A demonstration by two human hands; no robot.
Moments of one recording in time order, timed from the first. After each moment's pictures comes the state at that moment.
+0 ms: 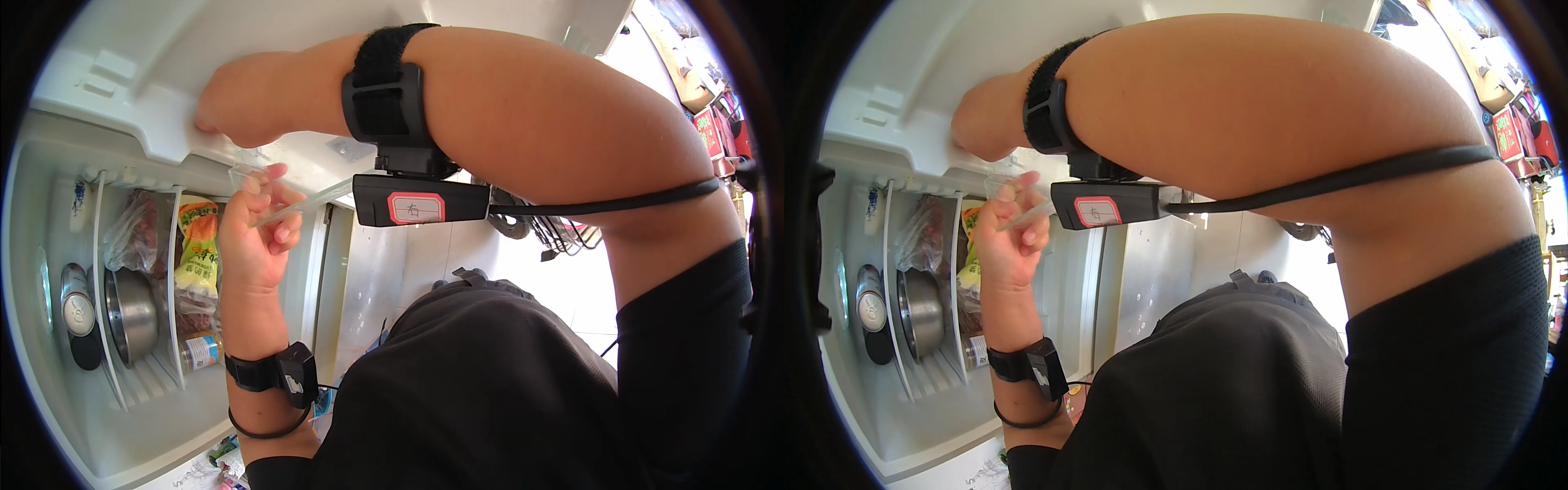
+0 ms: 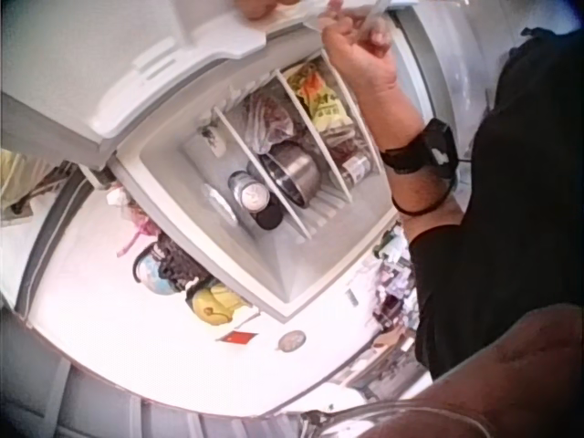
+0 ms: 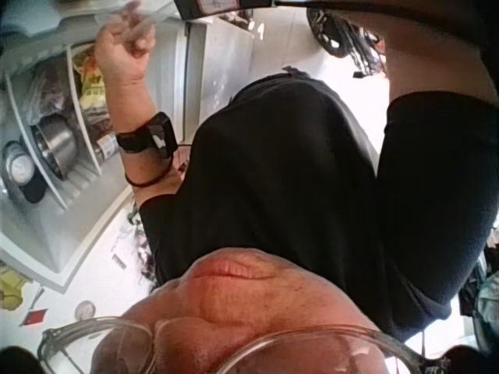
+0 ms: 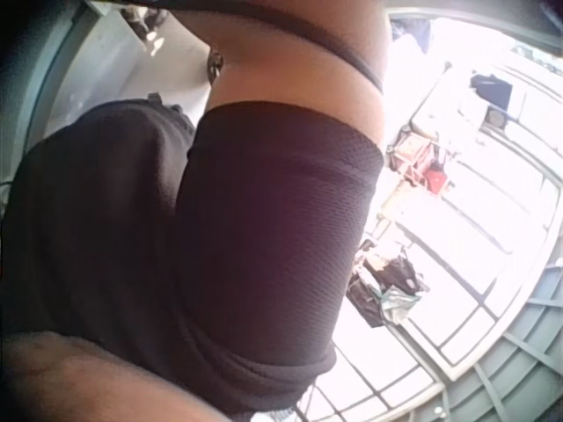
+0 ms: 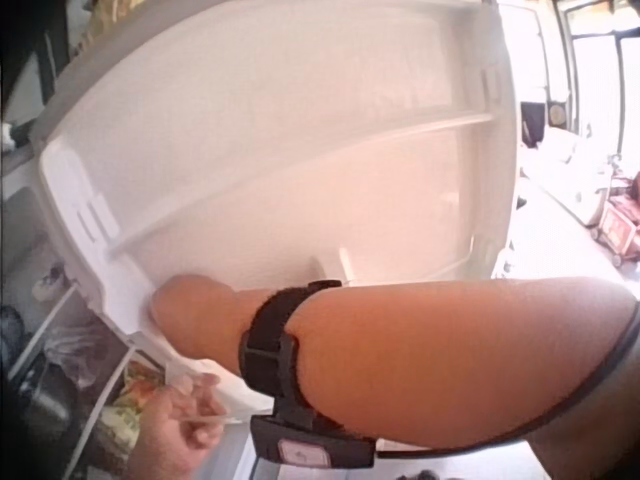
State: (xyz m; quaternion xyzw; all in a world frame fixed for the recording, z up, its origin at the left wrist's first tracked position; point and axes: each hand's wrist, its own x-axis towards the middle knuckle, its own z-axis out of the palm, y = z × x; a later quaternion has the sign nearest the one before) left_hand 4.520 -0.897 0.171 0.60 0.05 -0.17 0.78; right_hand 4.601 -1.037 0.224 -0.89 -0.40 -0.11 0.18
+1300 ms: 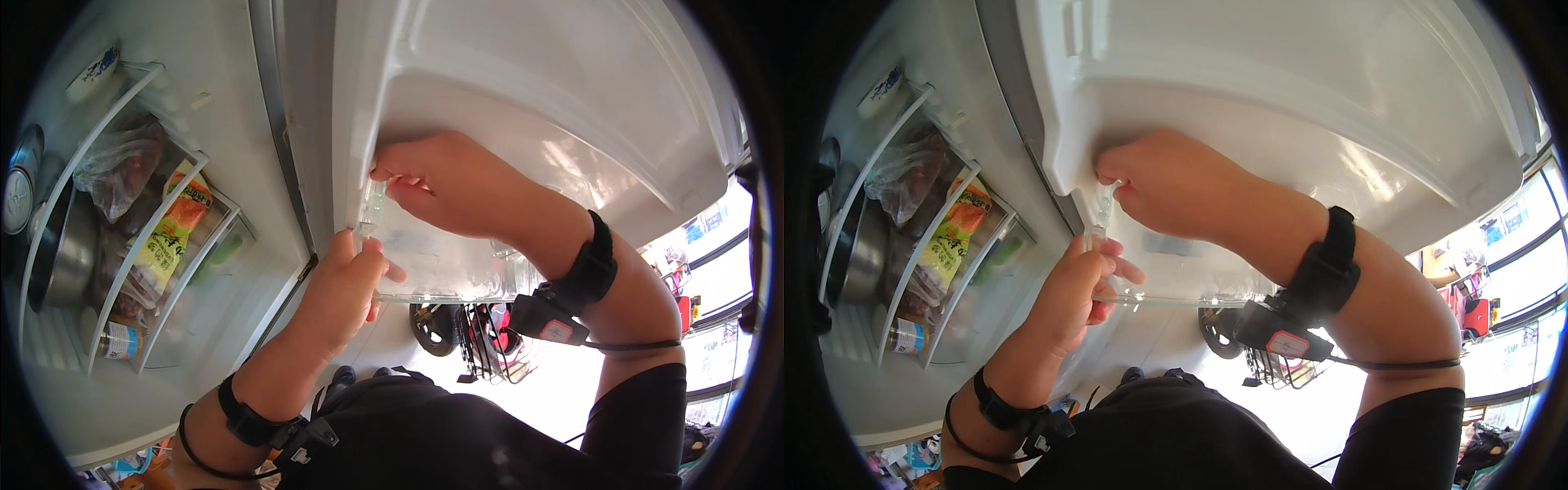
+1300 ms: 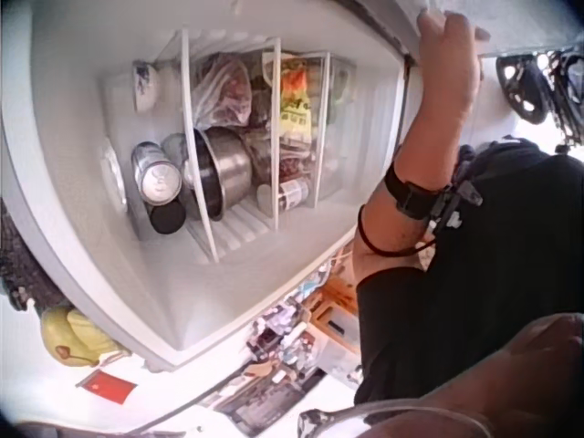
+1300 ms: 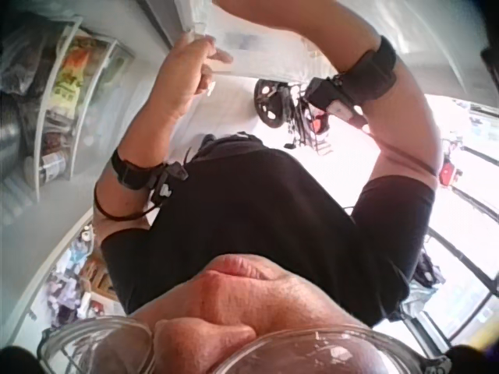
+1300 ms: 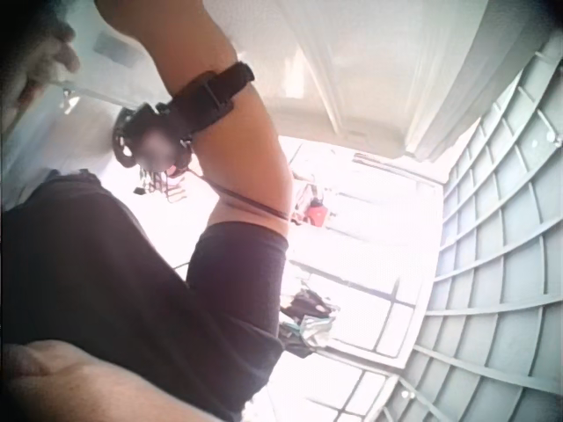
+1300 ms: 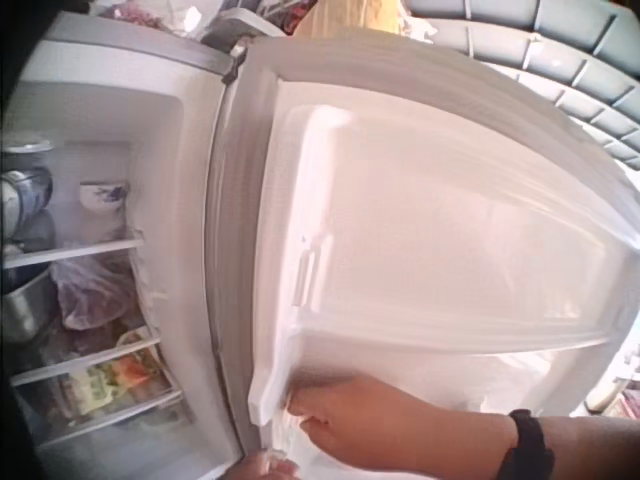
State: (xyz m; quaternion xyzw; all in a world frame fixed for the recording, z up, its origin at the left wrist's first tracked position) left_hand 4.514 -0.907 0.180 0.61 0.09 -0.21 0.76; right_hand 4.596 -1.053 0.245 -0.90 -0.39 0.02 0.19
